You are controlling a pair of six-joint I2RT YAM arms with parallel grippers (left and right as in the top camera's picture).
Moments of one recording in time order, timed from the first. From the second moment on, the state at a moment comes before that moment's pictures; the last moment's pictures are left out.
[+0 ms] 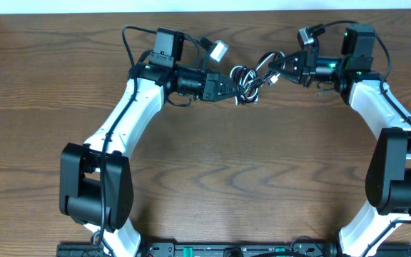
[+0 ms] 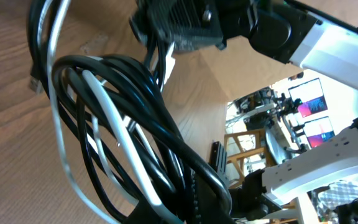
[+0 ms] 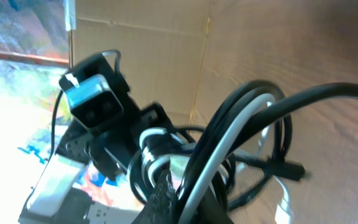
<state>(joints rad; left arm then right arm) -0.28 1.85 1.42 -0.51 1.21 -0.08 -0.02 1.92 1.29 0.07 -1.42 0.82</state>
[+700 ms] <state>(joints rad) -0.33 1.85 1.42 -0.57 0.94 -0.06 -0.02 1.92 1.29 0.28 -1.48 1.02</state>
